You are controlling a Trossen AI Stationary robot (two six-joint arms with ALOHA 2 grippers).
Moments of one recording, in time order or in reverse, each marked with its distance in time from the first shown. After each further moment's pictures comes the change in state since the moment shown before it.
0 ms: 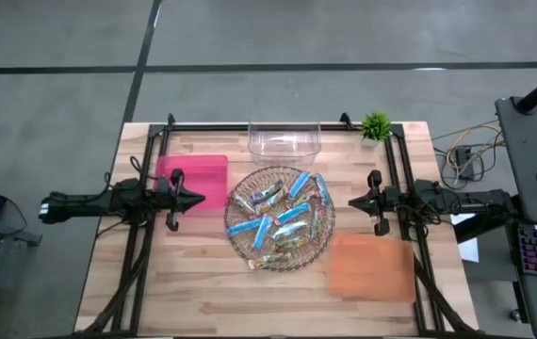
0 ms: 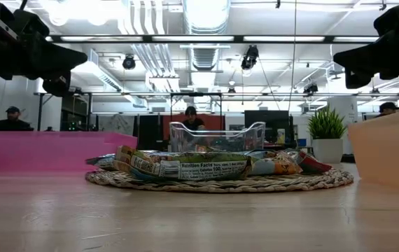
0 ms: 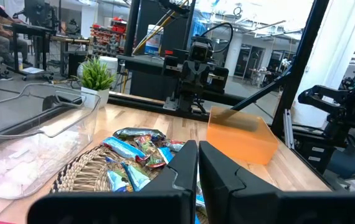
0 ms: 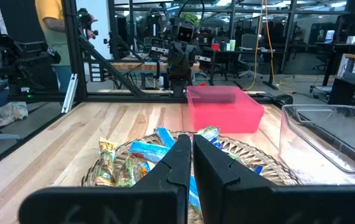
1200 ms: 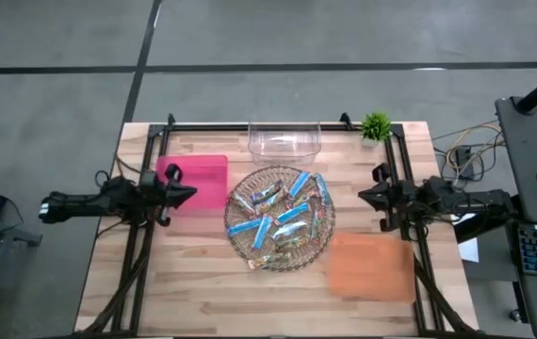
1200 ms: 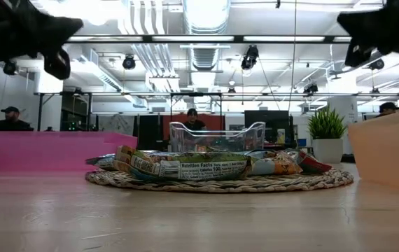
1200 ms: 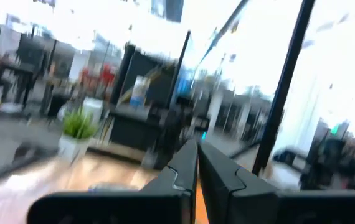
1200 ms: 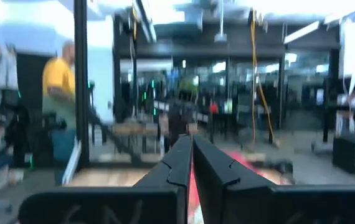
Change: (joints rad) left arm -0.002 0.000 0.004 0.282 0.006 -0.090; right arm 0.001 0.000 0.000 0.312 0.000 0.000
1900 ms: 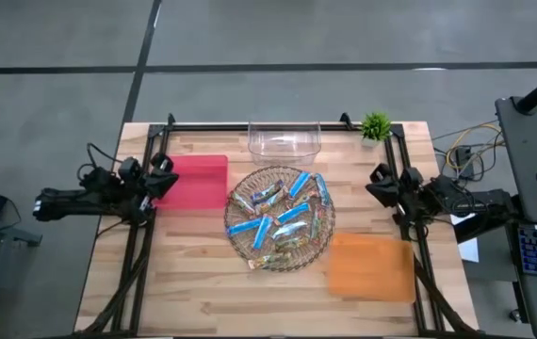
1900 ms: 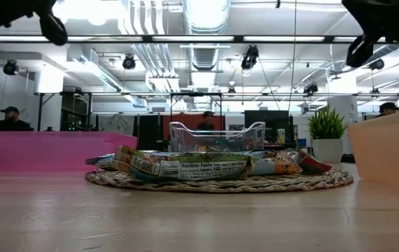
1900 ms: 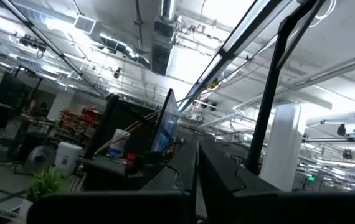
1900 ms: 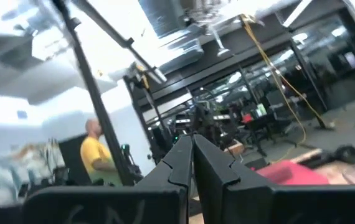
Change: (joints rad) left arm 0.000 0.146 0.191 0.099 -0.001 -0.062; right arm 0.000 0.007 0.000 0.127 0.051 0.459
